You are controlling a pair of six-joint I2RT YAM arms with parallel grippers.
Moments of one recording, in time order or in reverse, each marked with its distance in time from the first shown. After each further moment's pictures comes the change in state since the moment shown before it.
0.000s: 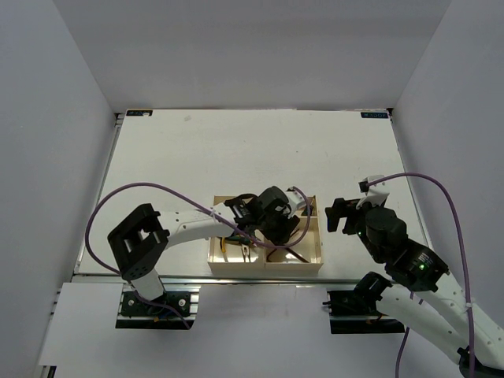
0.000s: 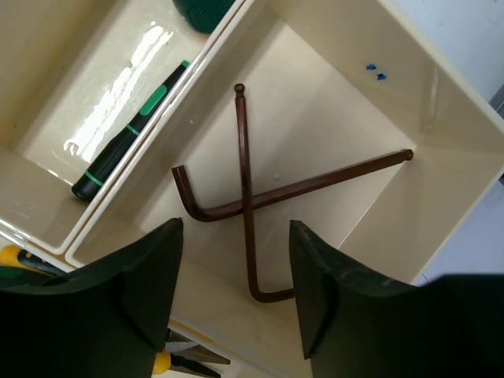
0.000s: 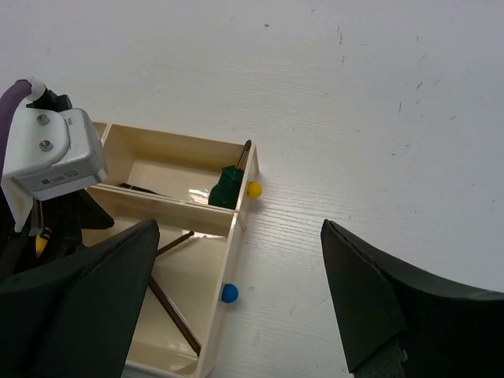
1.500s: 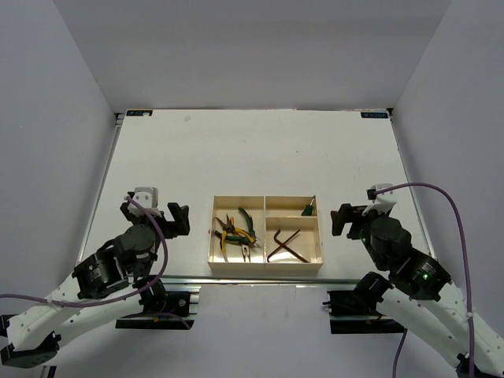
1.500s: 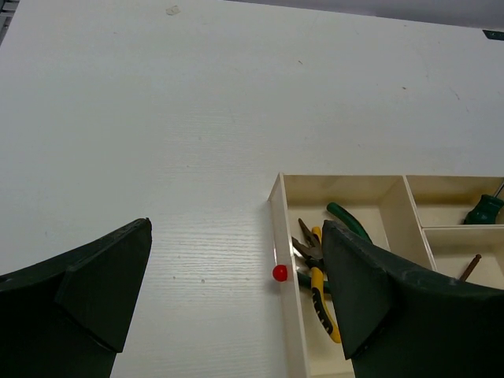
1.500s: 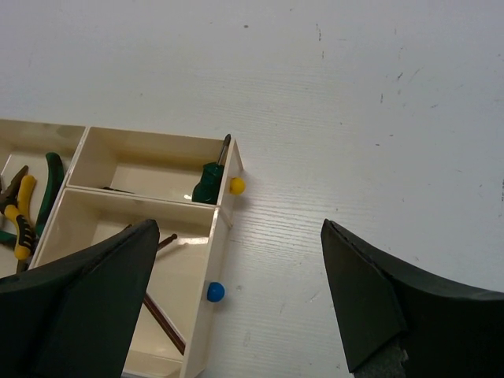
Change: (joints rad) left arm 0.016 -1.304 -0.381 -0.379 -0.958 -0.217; right arm 0.000 -0.103 -0.075 -0.008 0.051 0.013
